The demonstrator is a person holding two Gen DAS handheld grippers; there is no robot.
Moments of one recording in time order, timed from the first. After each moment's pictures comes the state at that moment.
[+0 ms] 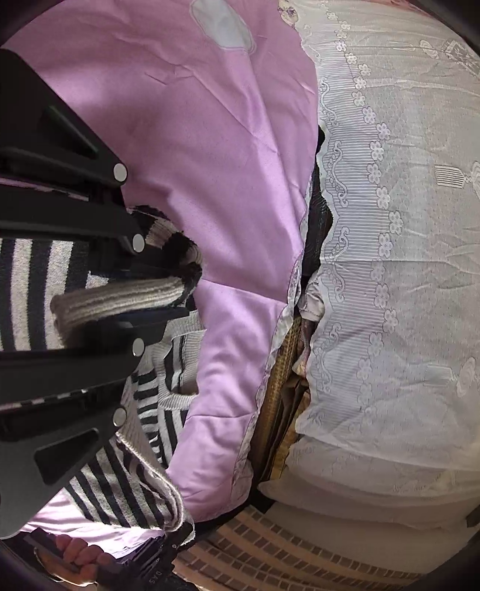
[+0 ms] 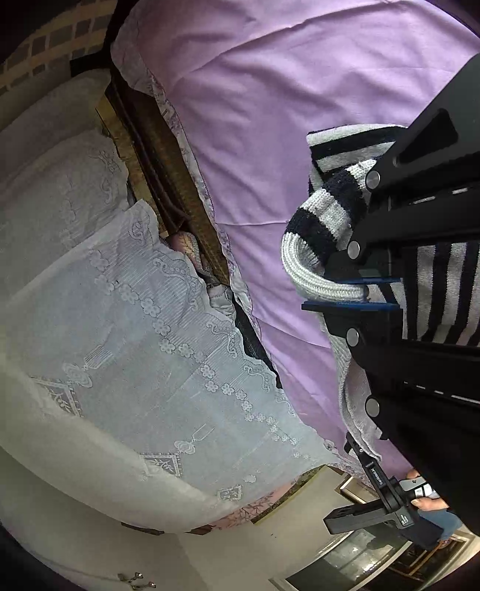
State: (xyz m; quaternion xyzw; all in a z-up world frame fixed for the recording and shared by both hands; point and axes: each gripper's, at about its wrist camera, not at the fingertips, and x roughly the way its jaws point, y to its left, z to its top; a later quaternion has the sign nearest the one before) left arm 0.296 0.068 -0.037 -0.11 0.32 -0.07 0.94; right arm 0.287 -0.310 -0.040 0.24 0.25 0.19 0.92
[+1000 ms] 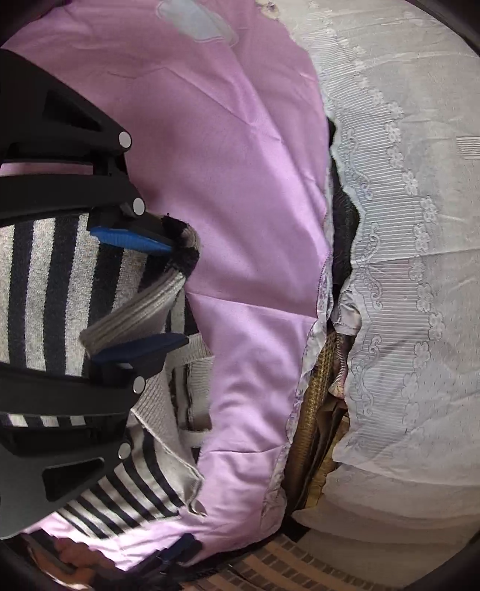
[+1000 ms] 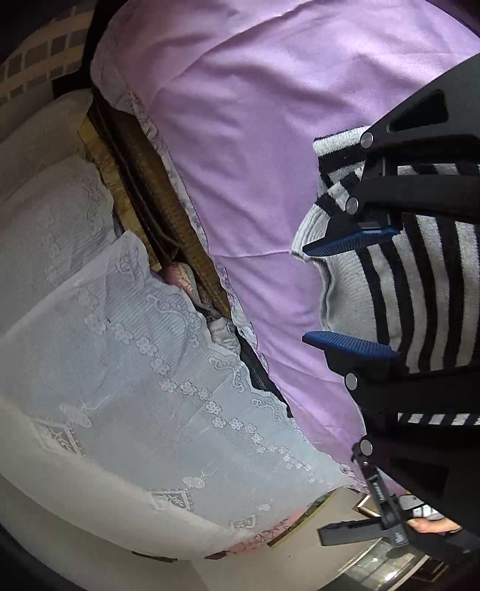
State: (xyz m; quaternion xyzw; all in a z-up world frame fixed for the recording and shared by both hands) left arm 0.360 0.061 -0.044 -0.06 0.40 -0.06 0.91; right arm 0.322 -0.309 -0.066 0.25 0.25 0.14 0.92
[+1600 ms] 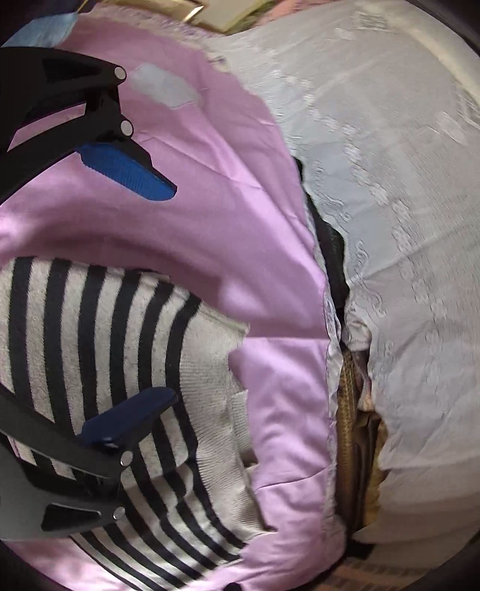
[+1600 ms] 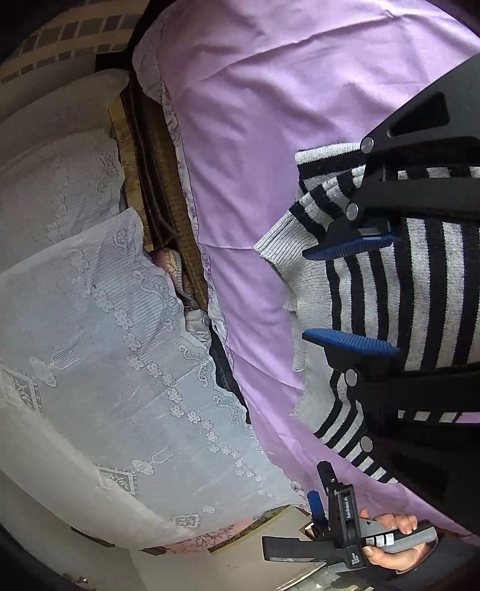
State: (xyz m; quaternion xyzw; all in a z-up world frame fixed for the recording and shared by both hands) left arm 0.323 0.029 -0.046 0.11 0.38 0.02 0.92; right arm 0.289 -0.287 -0.059 0.16 0.27 0.14 0.94
